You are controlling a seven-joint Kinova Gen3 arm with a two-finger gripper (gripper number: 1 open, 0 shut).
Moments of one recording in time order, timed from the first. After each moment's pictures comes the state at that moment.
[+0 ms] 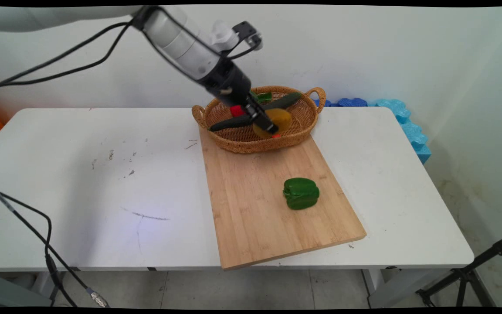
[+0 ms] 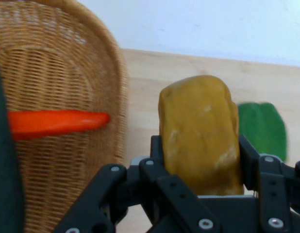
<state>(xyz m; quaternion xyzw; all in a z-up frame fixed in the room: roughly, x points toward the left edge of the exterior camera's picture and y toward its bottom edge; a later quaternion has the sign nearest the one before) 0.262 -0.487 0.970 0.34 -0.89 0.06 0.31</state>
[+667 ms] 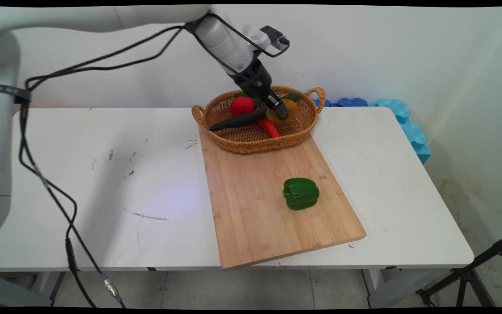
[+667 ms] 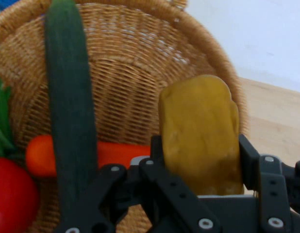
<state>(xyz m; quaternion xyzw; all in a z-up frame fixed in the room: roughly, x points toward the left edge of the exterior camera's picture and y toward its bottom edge) 0.235 -0.591 0.925 0.41 -0.87 0.09 0.27</state>
